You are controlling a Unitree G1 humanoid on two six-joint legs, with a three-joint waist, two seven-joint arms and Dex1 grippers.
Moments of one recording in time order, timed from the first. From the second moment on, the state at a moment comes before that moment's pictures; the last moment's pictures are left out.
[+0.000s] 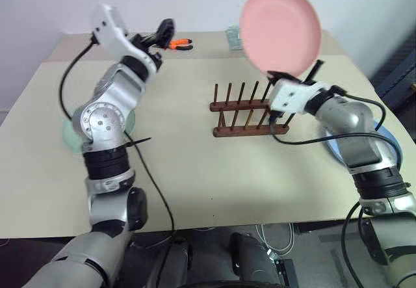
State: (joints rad) left arm -0.80 0.29 0.26 -0.05 -0.70 0.68 0.02; right arm -0.63 -0.63 -0.02 0.01 -0.11 0.01 0.57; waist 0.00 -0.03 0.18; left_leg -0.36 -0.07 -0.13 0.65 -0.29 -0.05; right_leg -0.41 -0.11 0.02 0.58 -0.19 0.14
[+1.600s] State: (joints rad) left arm -0.50 0.36 0.13 -0.01 -0.37 0.57 -0.30; right arm -0.72 -0.77 -0.35 0.03 0.59 0.46 0.65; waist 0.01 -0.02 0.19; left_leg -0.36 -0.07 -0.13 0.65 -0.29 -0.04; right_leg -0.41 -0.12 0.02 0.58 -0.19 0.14
